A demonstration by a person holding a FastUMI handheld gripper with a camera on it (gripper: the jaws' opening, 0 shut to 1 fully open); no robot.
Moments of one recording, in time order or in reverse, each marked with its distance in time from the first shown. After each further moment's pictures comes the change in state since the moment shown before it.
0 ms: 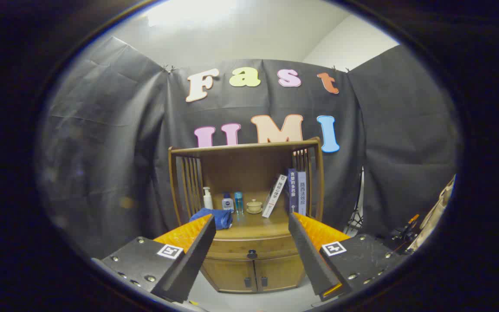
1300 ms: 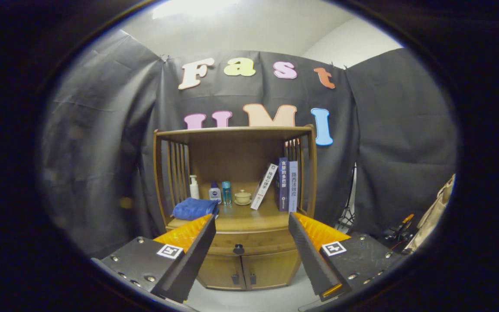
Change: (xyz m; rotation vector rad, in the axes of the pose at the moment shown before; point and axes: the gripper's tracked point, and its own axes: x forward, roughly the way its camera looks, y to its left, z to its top) arm 0.040 -0.022 -0.044 -0.043 0.035 -0.057
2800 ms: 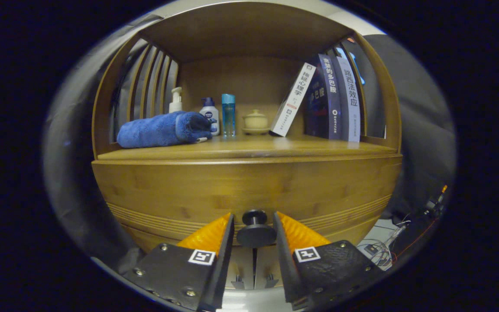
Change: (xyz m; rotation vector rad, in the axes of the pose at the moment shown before) arm 0.226 0.047 -0.290 -0.035 0.218 -0.002
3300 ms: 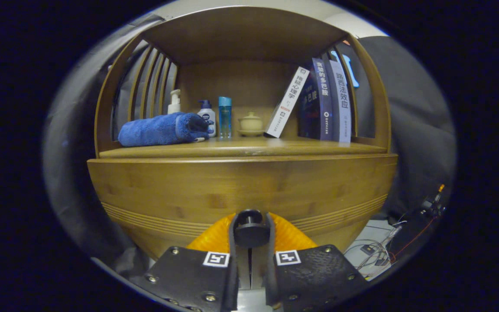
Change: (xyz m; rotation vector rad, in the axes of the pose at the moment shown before) arm -0.017 -0.006 -0.009 -0.013 -0.017 -0.014
